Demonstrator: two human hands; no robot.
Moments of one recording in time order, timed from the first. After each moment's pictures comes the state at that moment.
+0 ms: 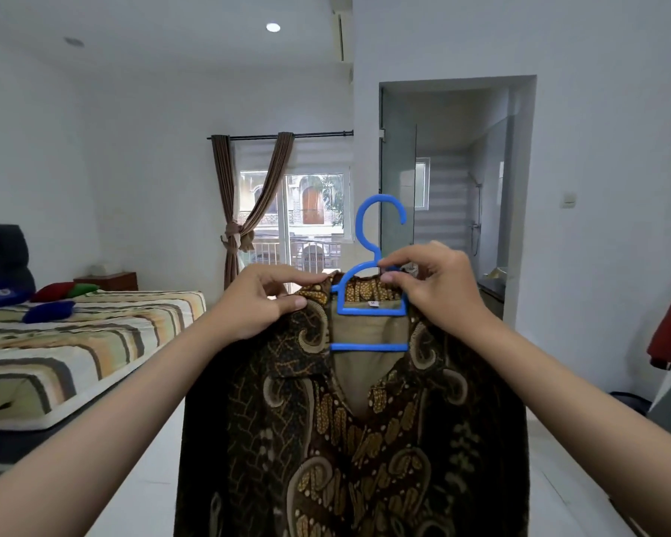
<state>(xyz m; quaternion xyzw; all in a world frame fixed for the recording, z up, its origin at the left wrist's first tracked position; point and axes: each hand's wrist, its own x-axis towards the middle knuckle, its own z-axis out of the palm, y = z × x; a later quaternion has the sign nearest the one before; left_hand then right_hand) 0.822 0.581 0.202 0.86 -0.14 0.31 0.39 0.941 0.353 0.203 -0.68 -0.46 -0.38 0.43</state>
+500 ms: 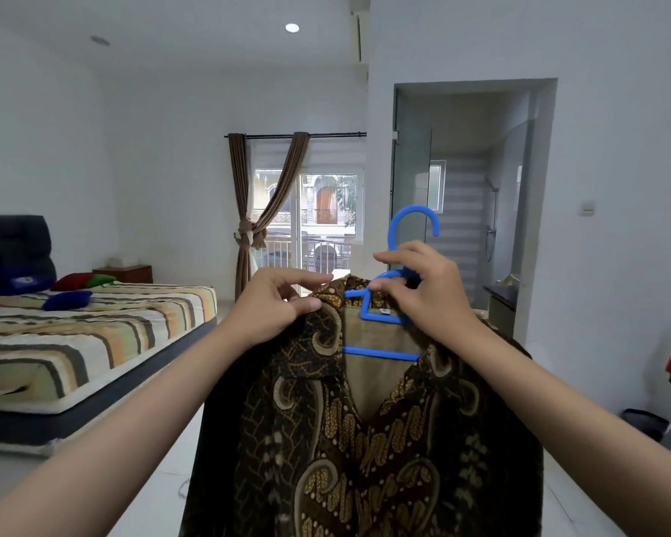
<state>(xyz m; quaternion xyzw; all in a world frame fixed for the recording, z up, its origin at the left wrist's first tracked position) 0.841 0.558 0.193 0.84 -0.09 0.36 0.41 0.950 0.361 0.200 -0.65 -0.49 -0.36 0.45</state>
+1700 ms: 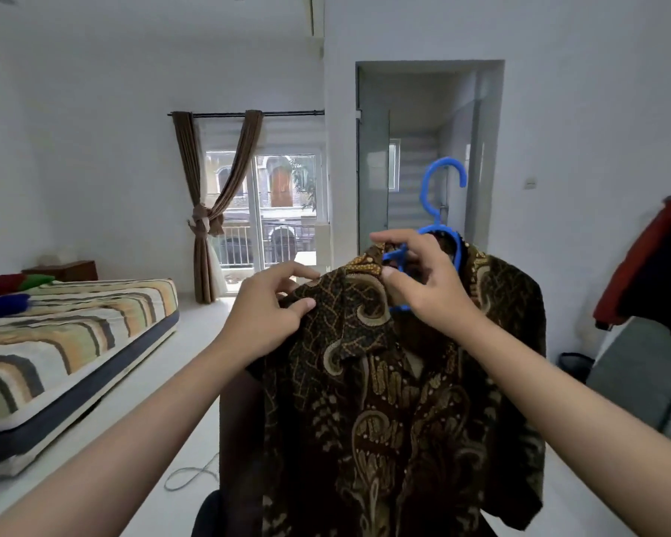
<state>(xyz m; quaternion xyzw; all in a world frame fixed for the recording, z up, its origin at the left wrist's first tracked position) 0.779 0.572 0.177 0.85 -0.03 0.37 0.37 0.872 0.370 0.184 -0.70 -0.44 -0.27 0.51</state>
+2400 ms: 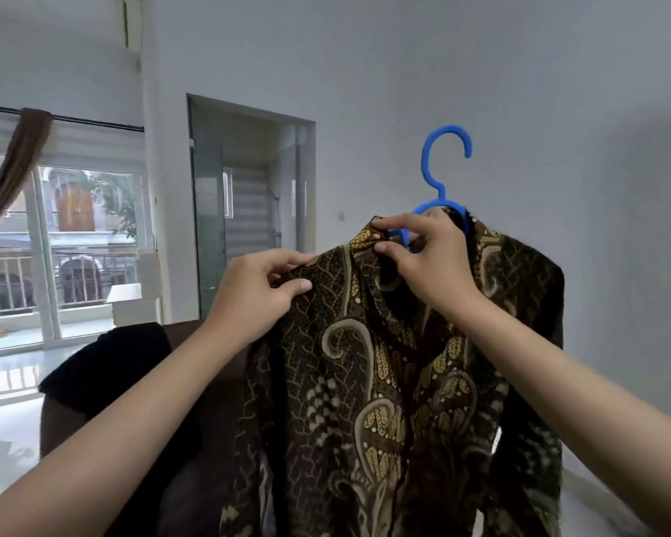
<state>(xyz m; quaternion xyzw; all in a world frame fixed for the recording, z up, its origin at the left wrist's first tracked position) 0.696 0.457 0.215 0.77 -0.28 0.35 0.45 0.671 0.241 0.246 -0.79 -0.16 -0.51 0.31</state>
